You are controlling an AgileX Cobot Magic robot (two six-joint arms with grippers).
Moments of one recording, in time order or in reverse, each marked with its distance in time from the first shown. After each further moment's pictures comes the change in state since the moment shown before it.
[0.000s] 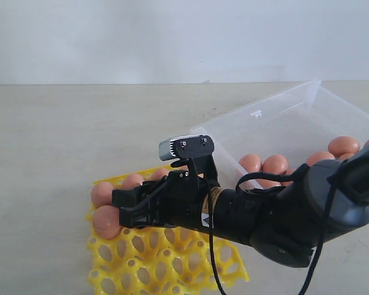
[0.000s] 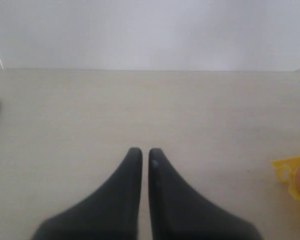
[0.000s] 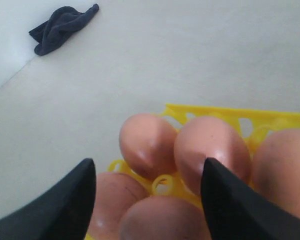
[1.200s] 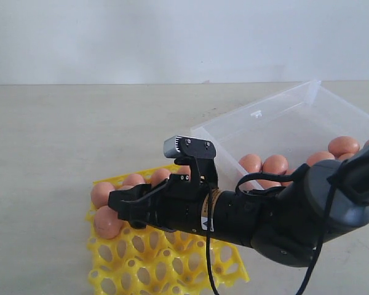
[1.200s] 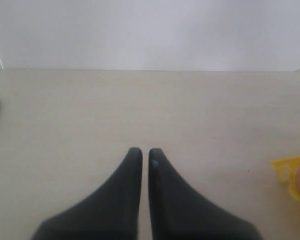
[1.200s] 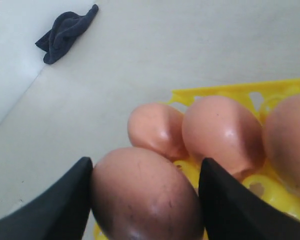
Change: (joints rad) left arm 0.000 0.000 0.000 0.000 0.000 0.000; right arm 0.000 0.000 0.000 -0.050 0.004 0.208
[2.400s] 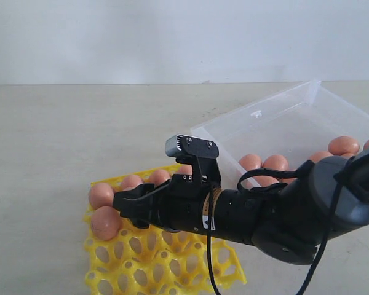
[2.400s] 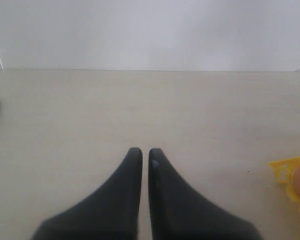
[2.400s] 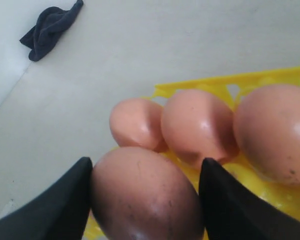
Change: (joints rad) left arm 0.000 0.000 0.000 0.000 0.000 0.000; right arm 0.000 -0.023 0.000 0.004 0.079 0.035
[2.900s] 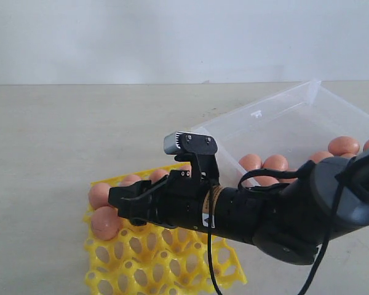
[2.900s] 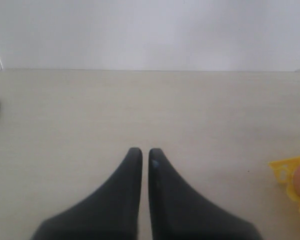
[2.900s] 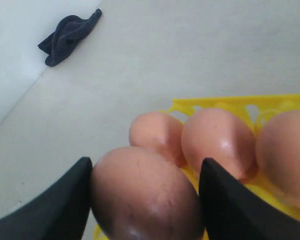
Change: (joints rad) left arm 0.000 0.000 0.000 0.000 0.000 0.000; right arm 0.000 -0.004 0.004 0.000 -0.060 -0.060
